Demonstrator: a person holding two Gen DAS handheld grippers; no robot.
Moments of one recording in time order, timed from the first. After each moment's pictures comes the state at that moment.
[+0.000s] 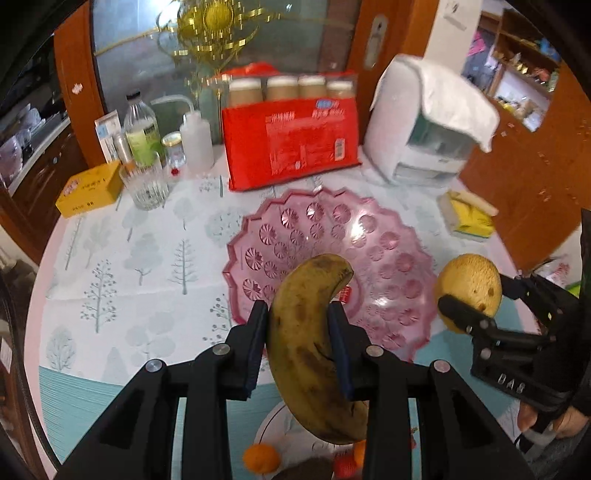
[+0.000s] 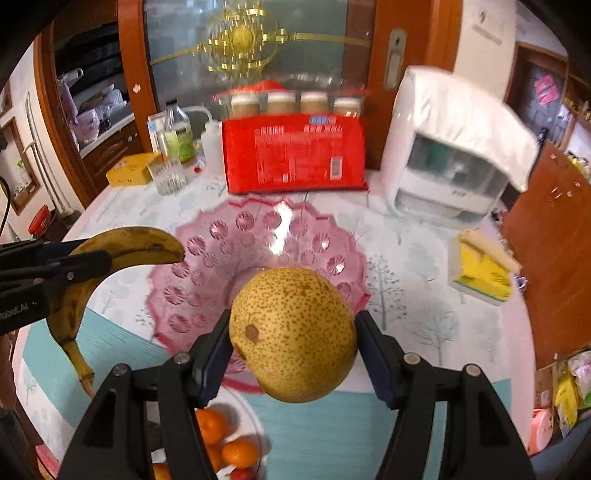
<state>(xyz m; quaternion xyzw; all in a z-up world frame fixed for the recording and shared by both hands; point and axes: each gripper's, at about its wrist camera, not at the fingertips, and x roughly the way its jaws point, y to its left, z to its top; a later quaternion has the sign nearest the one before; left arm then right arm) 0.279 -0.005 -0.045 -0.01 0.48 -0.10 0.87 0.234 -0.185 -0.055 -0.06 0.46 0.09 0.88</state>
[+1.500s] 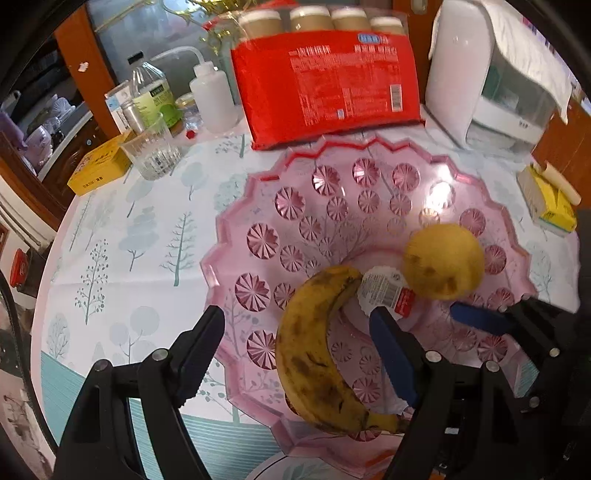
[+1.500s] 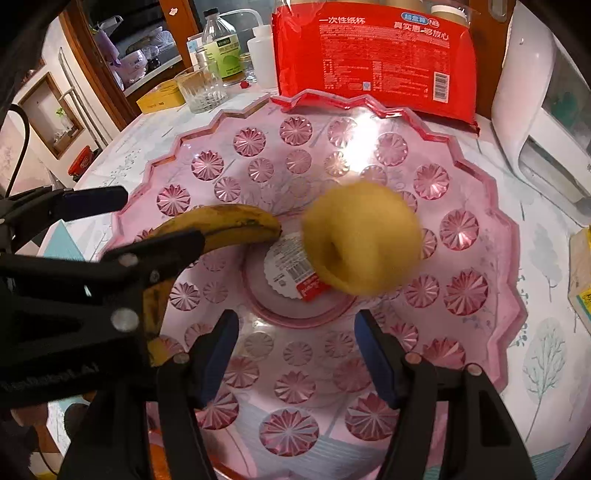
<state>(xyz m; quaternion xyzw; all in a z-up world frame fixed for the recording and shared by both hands) 0.331 -0.037 -0.133 0.03 0.52 0.01 0.86 0.299 -0.151 -0.167 -0.07 0.54 0.23 0.81</state>
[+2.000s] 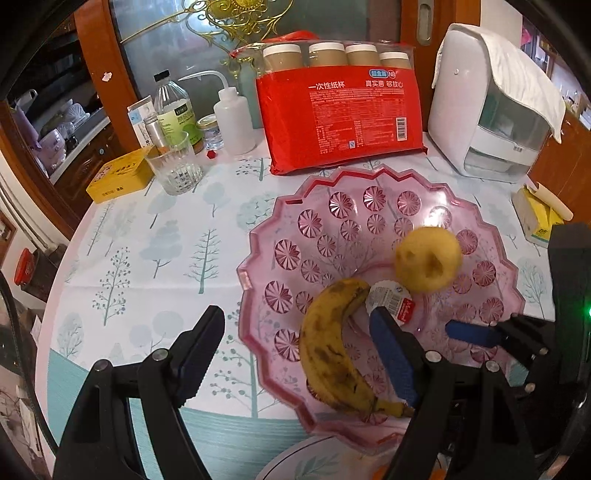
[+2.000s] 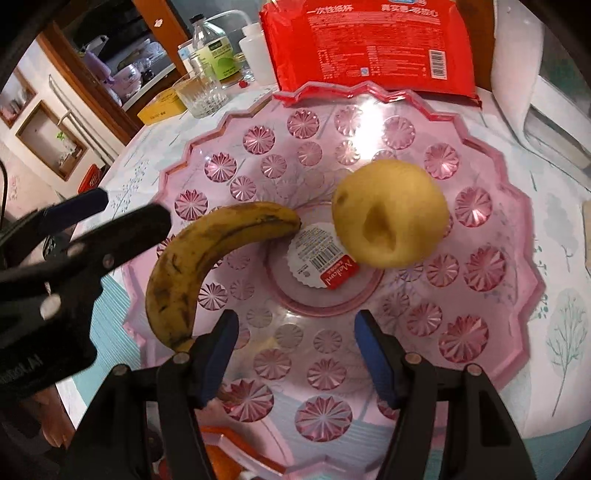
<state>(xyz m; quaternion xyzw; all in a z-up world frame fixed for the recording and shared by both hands) 0.309 -0.022 -0.105 0.03 0.48 0.02 0.87 0.298 -0.151 -0.157 -0.01 0.56 0.22 0.80</state>
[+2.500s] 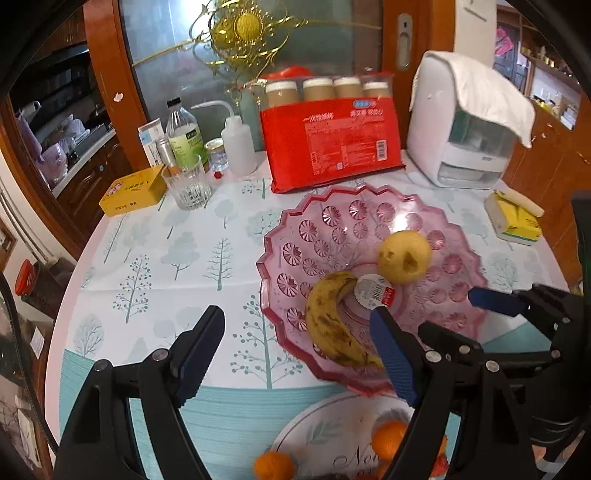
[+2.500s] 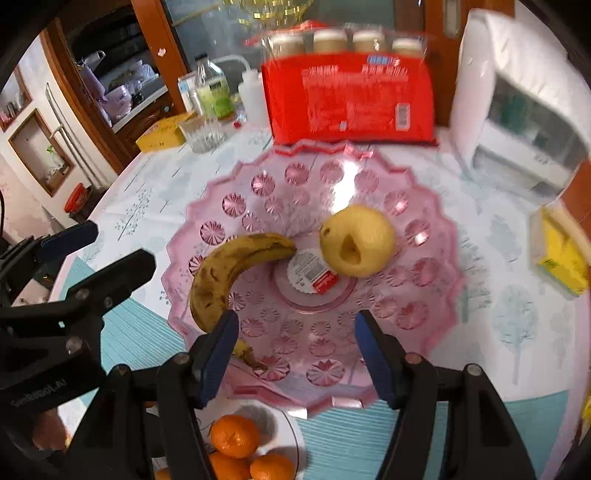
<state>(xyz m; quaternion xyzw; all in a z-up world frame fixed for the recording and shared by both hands) 0.250 -0.011 -0.056 0.03 0.45 -0.01 0.89 0.245 -0.153 -0.091 -0.04 0.49 0.16 0.85</state>
